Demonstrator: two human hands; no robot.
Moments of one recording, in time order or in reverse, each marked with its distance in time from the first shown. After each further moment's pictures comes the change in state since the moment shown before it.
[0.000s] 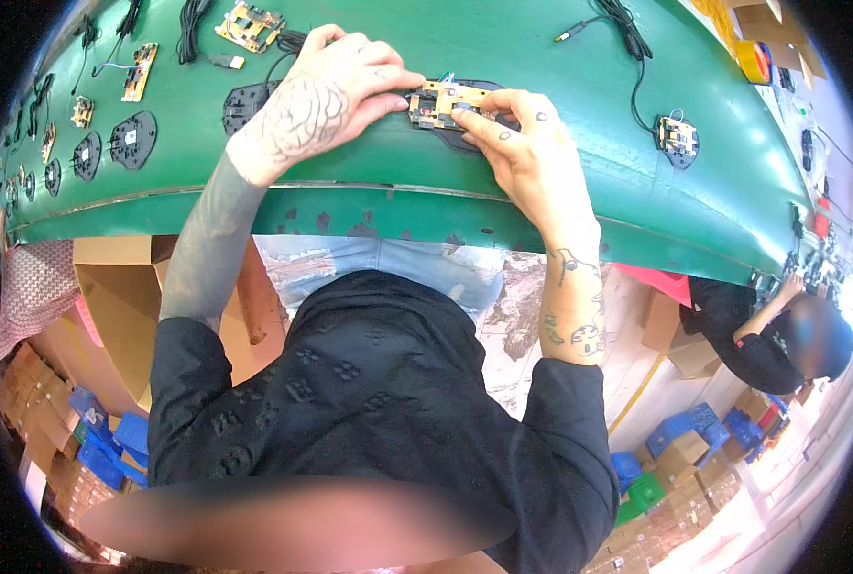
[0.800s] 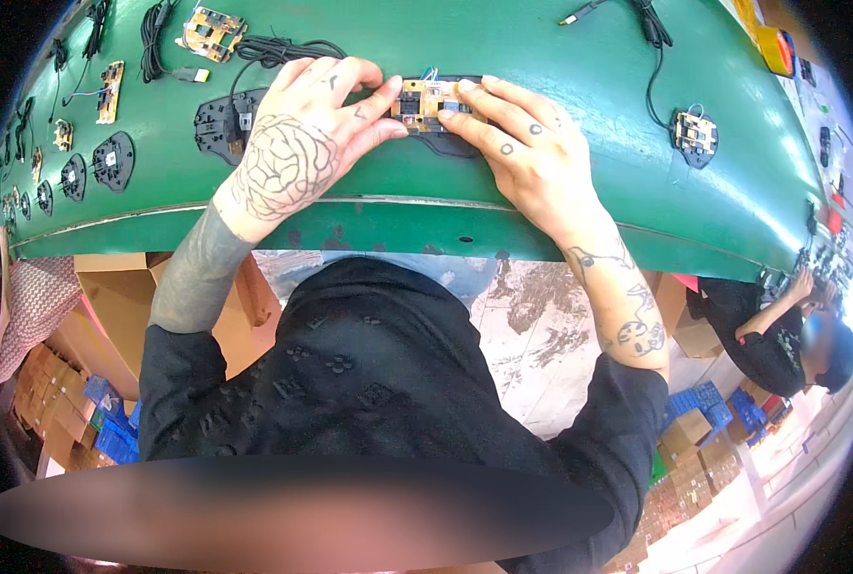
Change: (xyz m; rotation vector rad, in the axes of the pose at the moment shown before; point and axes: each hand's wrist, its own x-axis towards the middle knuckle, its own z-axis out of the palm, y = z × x) left_hand 0.004 0.035 0.001 0.038 -0.005 -0.109; right_hand -0.007 0.035 0.004 -0.048 0.024 -0.212
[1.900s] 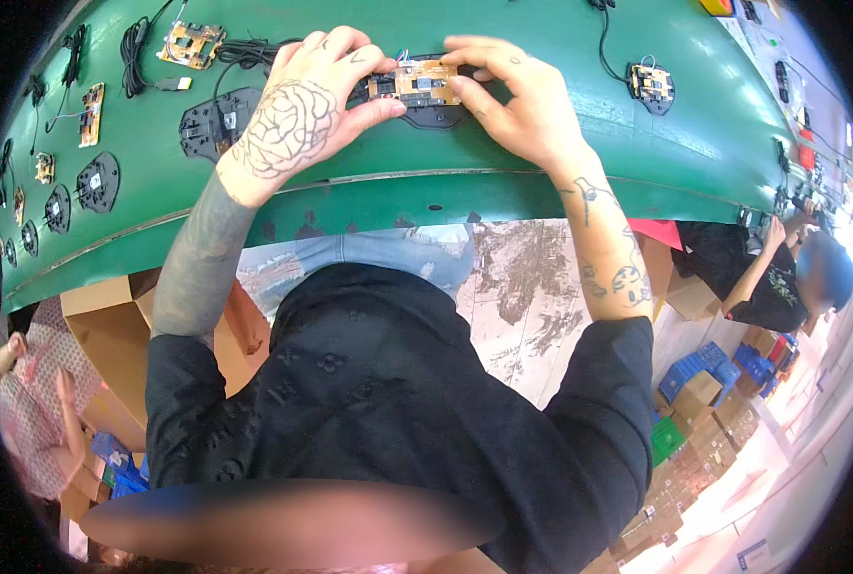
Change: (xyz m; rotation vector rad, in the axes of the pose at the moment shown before) left_hand 0.012 -0.002 0.017 -0.176 0.032 -0.056; right_hand 0.010 0.008 -0.013 0.367 -0.095 0.367
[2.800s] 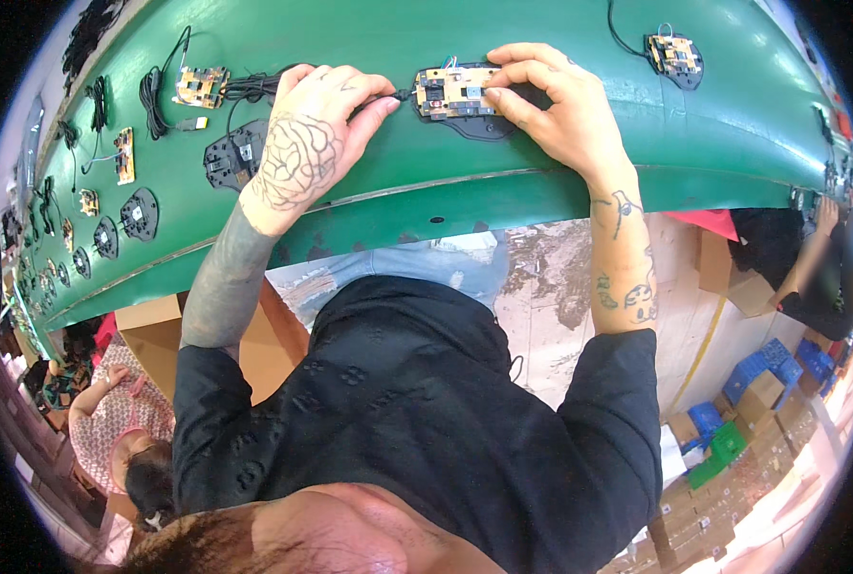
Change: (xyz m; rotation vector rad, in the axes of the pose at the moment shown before) left_hand 0.006 0.006 -0.002 0.053 0.024 0.102; right_hand -0.028 0.021 -0.003 0.060 0.203 0.074
